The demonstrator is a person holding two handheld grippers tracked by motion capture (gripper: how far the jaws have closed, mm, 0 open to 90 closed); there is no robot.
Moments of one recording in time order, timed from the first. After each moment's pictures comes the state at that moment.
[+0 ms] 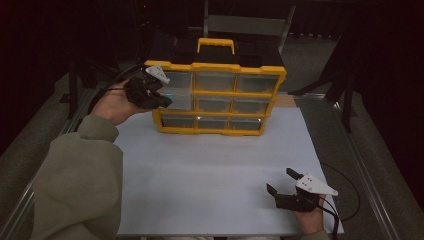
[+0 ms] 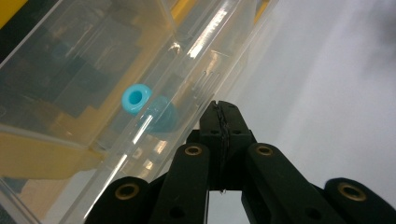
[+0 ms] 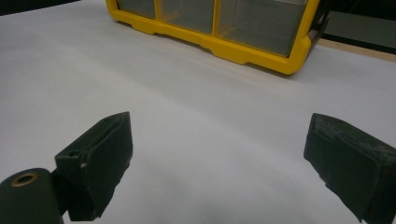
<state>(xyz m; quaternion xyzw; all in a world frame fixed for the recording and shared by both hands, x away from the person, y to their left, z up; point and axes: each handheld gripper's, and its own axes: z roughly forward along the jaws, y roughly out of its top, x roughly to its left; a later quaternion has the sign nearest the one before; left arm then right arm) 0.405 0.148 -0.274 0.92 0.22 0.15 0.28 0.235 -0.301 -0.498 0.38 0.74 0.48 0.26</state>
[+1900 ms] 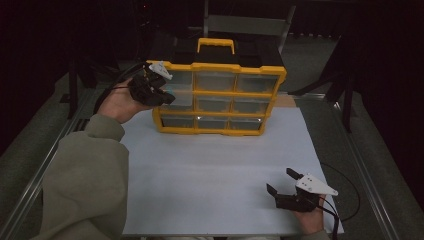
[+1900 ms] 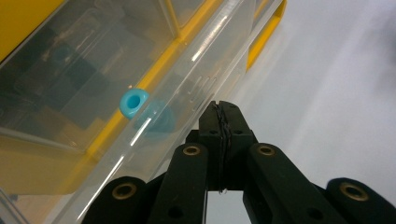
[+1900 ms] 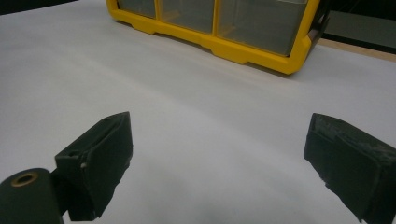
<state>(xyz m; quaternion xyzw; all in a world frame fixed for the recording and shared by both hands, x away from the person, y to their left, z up) 0.414 0.143 -0.277 0.91 0.24 0.16 0.29 0.234 -0.302 -0.498 0.38 0.74 0.48 0.25</state>
